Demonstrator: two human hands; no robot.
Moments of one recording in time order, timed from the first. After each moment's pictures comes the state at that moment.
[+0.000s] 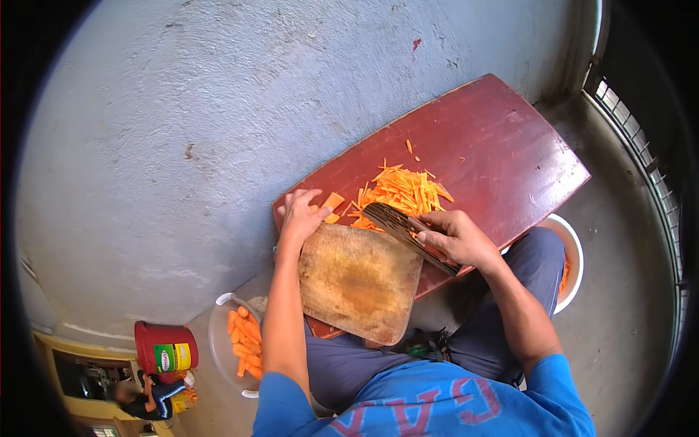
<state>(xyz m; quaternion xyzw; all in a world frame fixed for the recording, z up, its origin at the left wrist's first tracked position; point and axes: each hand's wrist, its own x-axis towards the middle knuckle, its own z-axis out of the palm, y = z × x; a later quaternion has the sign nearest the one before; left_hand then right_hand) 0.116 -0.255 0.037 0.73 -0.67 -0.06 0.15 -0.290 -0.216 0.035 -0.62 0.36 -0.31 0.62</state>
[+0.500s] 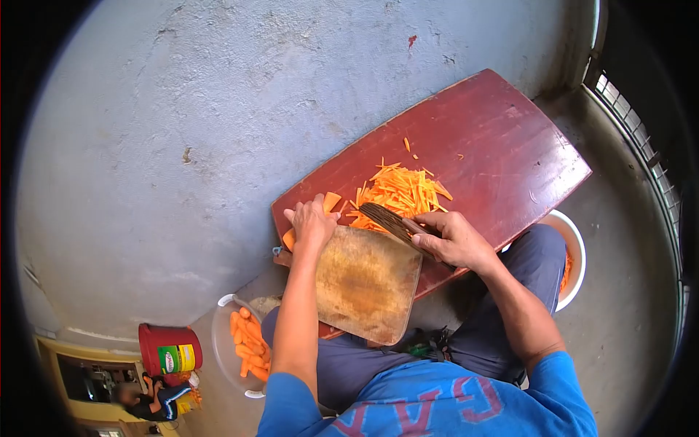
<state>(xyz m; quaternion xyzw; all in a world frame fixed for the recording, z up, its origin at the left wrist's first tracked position) 0.081 -0.251 0.013 0.75 -0.65 0.05 0.02 -0.285 -0.210 0.043 -0.63 0.38 -0.30 0.60</state>
